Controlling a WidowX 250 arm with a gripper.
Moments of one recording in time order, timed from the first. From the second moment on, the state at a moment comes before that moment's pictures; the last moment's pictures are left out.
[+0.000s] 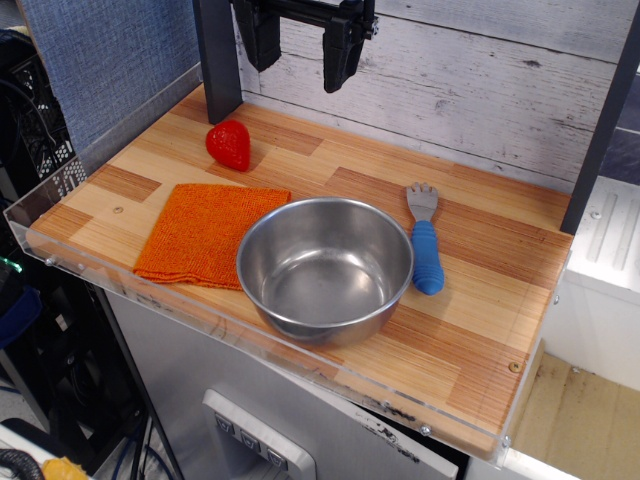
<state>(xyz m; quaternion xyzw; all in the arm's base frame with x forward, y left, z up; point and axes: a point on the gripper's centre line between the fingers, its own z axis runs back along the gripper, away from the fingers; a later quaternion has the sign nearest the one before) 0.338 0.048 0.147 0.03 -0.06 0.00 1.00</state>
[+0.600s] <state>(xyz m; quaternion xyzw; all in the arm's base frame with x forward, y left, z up) 0.322 0.028 0.126 0.01 -0.02 0.00 1.00</state>
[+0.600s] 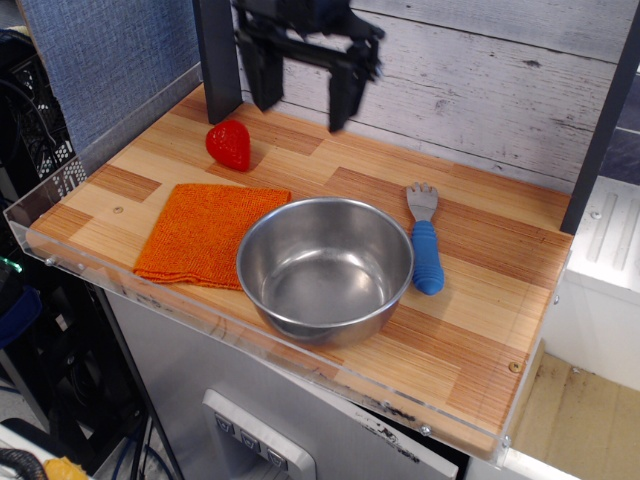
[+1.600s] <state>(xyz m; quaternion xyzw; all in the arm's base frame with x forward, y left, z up) 0.254 -0.079 0.083 -0.02 -0.05 -0.12 0.99</state>
